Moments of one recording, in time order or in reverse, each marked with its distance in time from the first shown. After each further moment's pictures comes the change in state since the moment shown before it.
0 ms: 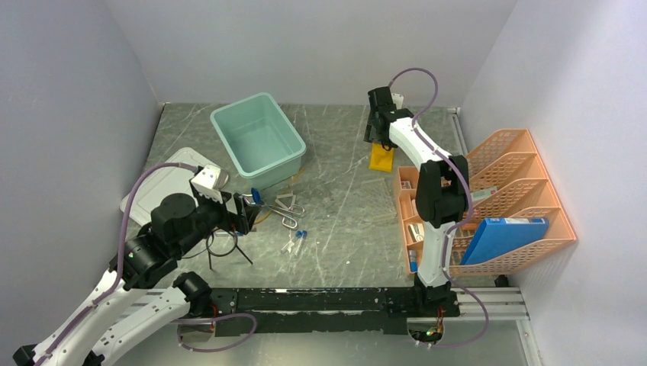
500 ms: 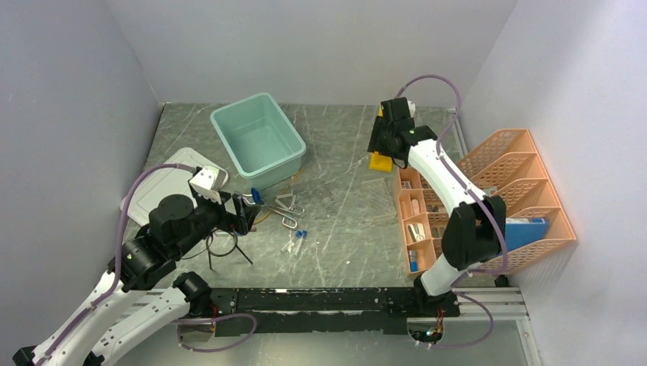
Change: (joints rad) left arm 0.000 -0.014 0.000 0.001 0.002 0.000; right arm 0.030 -0.381 -0.273 0.006 -0.105 0.021
